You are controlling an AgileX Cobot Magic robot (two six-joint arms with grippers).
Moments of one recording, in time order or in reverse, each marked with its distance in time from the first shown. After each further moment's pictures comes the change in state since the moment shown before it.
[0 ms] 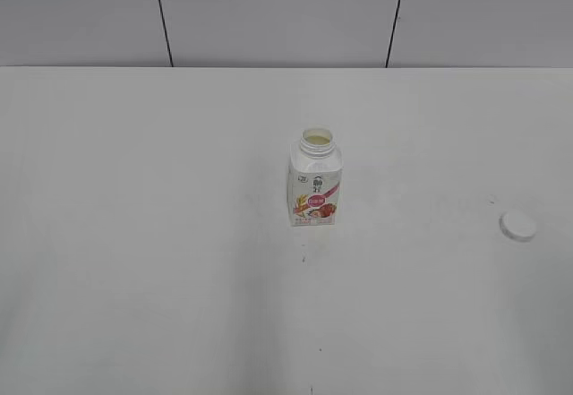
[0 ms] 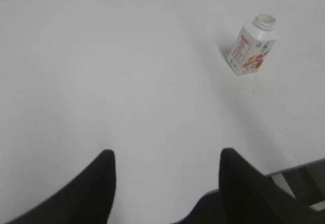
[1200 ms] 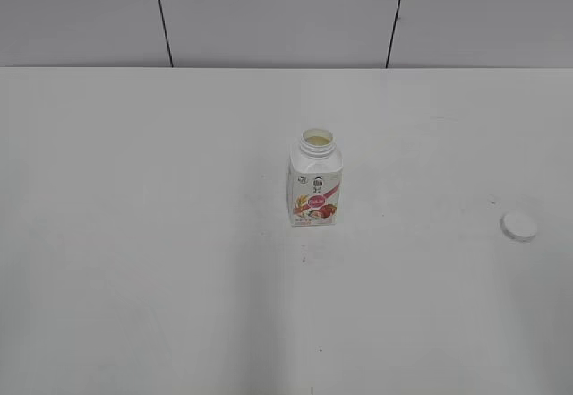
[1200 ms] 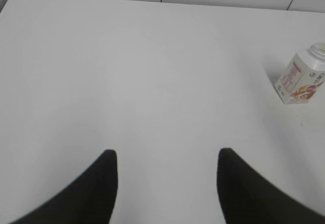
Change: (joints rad) left arm 0.233 -0.001 0.033 -0.026 -0.070 0.045; right arm 0.000 -0.002 0.051 -0.026 -0.109 -0.038
